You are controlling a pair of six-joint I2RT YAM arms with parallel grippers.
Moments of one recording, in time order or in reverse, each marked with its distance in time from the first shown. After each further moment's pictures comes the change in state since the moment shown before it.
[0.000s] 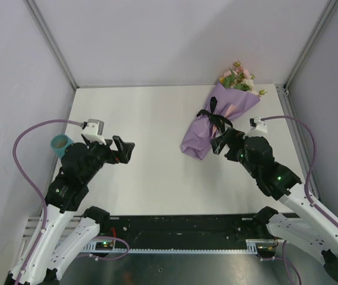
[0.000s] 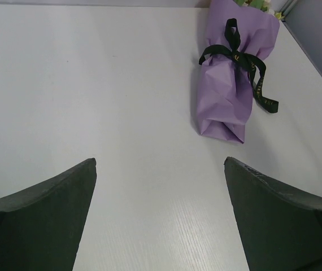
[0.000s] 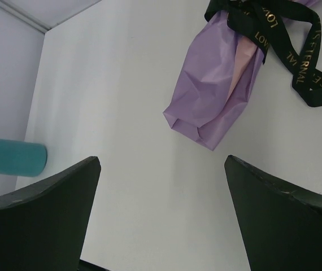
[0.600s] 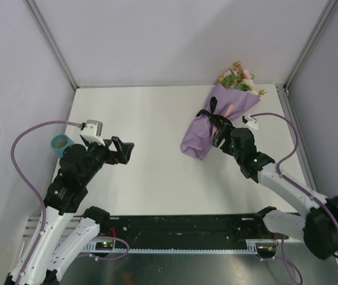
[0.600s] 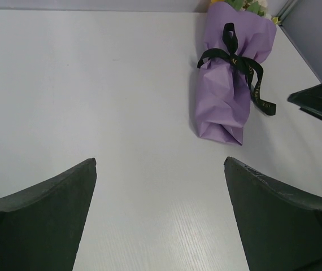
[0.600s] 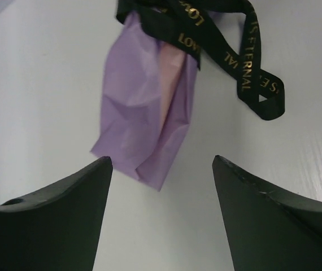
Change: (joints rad) left arm 0.000 -0.013 0.000 0.000 0.000 0.000; right arm -0.135 0.280 -0.100 0.241 0.046 0.001
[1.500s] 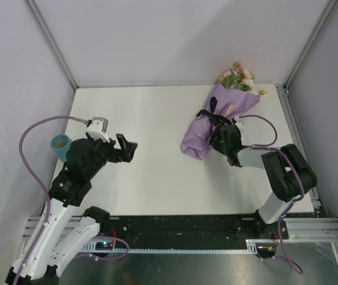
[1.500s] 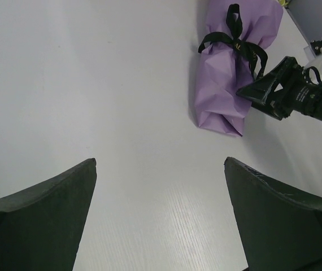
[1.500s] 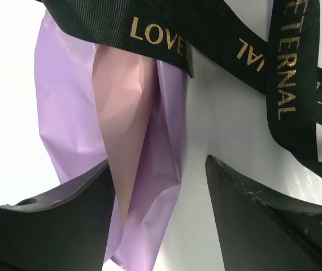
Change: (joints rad) left arm 0.000 0.058 0.000 0.000 0.019 -0.021; right arm -0.138 0.616 0.019 0.463 -0.180 0.126
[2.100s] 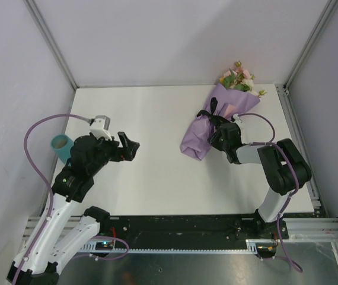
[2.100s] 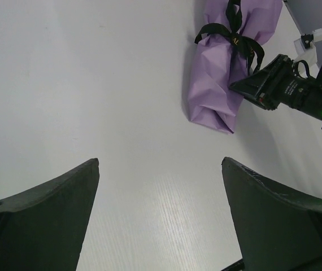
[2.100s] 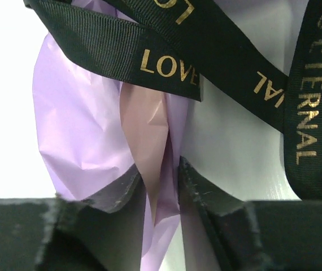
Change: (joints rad) left arm 0.000 0.050 0.000 0.000 0.017 -0.046; right arm -0.028 0.083 0.038 0.070 -0.051 -0.029
